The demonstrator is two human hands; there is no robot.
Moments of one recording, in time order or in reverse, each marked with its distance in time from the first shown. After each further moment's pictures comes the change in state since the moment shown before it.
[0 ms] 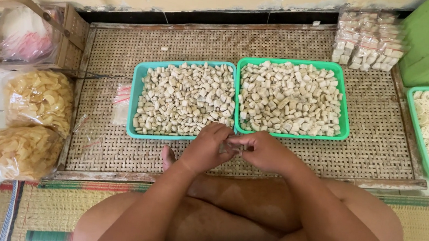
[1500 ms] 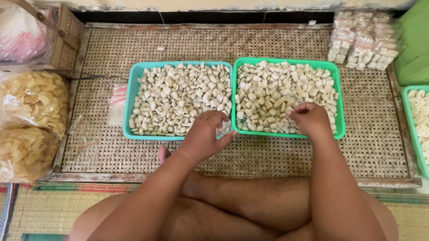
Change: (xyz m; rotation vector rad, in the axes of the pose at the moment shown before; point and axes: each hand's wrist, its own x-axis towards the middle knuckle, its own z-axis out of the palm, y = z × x) left_hand 0.020 -0.015 0.003 -0.032 0.257 -0.066; right_hand 0.043 0.120 -0.091 -0.010 0.767 0.238
